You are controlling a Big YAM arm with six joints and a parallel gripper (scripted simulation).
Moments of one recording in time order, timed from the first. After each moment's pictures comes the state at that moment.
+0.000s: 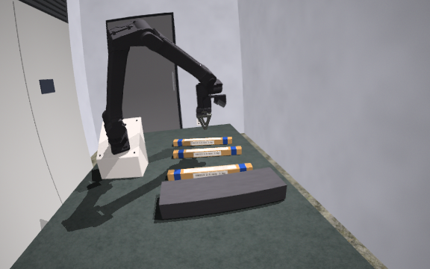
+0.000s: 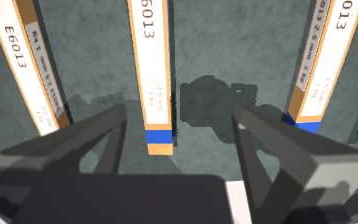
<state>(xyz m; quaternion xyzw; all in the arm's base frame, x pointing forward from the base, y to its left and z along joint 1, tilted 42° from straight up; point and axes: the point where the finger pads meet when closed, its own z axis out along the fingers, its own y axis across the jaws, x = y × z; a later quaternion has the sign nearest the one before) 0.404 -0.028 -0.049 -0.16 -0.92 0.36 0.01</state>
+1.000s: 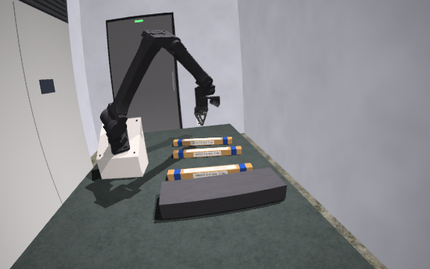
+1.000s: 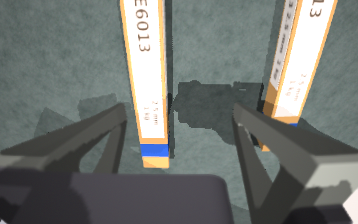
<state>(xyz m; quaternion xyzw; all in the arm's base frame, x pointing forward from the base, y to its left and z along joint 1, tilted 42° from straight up) 0.427 0.082 -0.184 -0.18 -0.92 0.36 0.01</state>
